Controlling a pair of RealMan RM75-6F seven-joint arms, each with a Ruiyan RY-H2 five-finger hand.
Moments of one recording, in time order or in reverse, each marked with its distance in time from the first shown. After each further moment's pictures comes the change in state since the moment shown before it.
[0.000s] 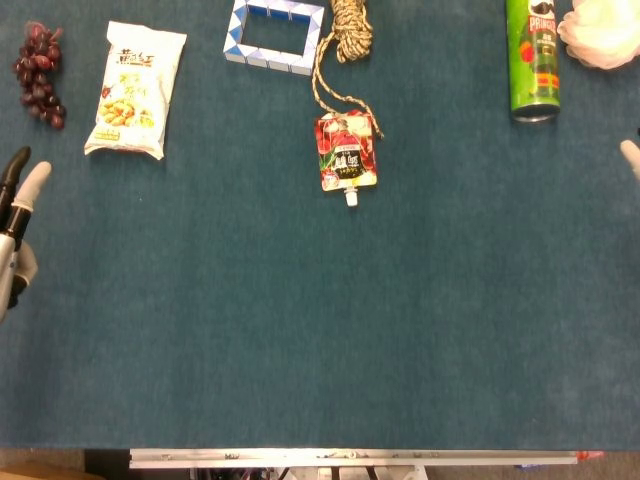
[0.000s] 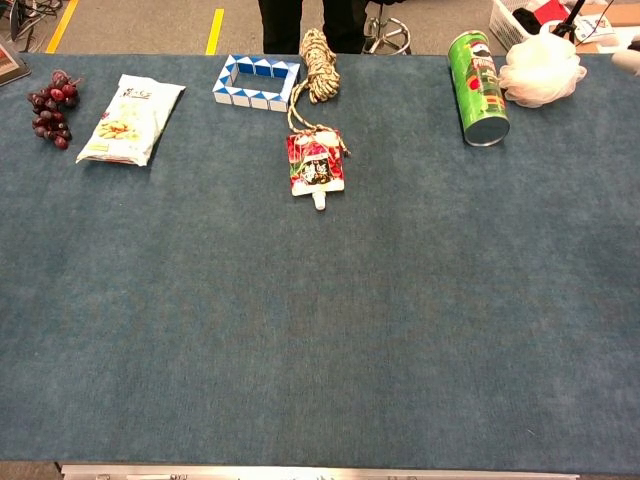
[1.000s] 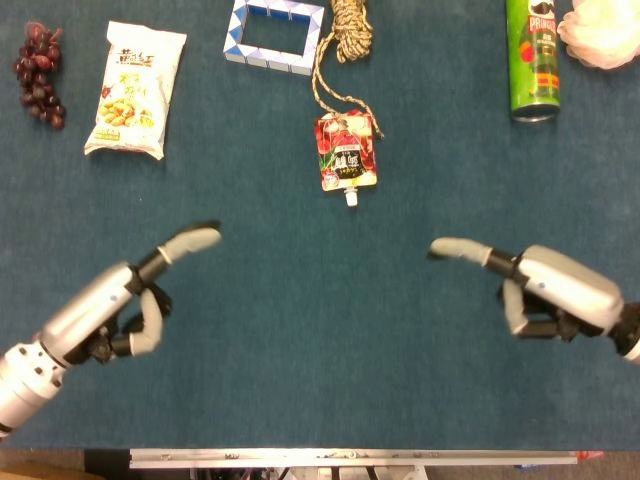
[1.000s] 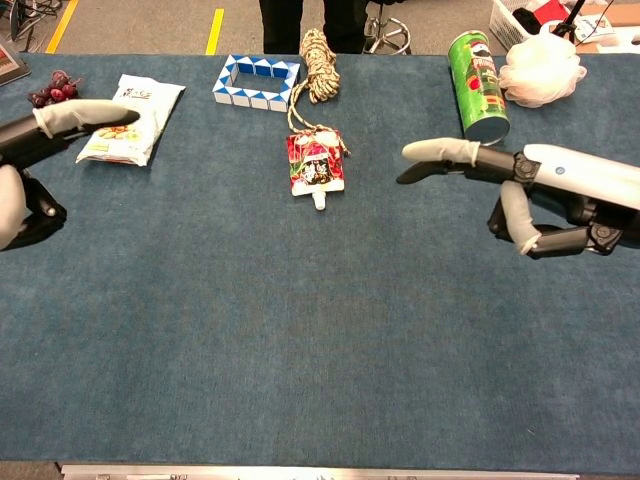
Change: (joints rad) left arm -0.289 0.278 0.220 -0.406 0.313 -0.216 -1.068; right arm 0.404 0.209 -0.221 -0.294 -0.289 -0.323 1.222
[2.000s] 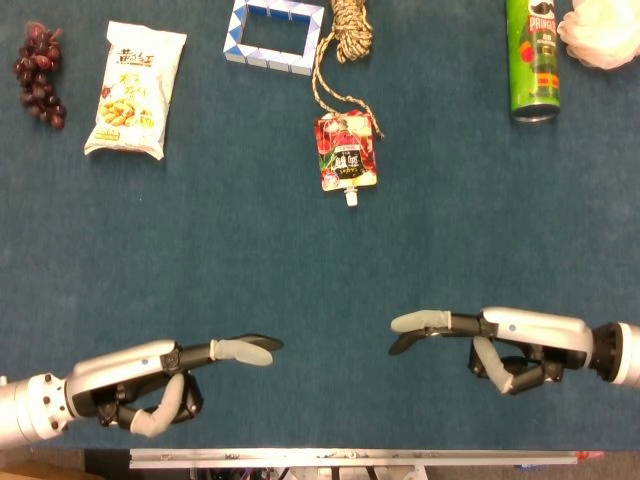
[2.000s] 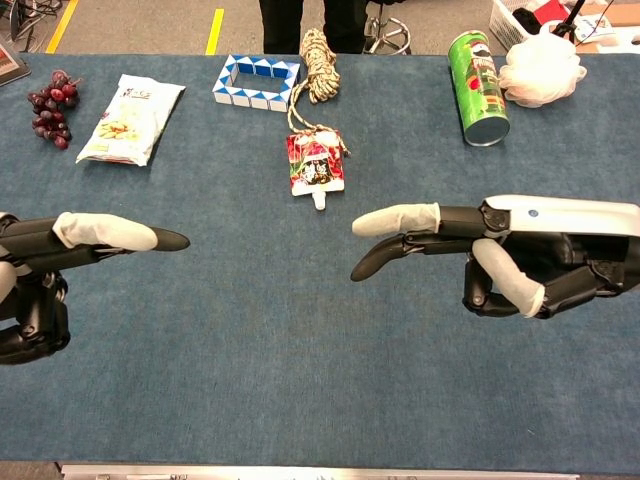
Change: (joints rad) left arm -0.261 -0.042 0.267 0.152 0.274 0.186 -0.558; right arm 0.239 -0.054 -0.208 0.086 -0.160 0.153 0.498
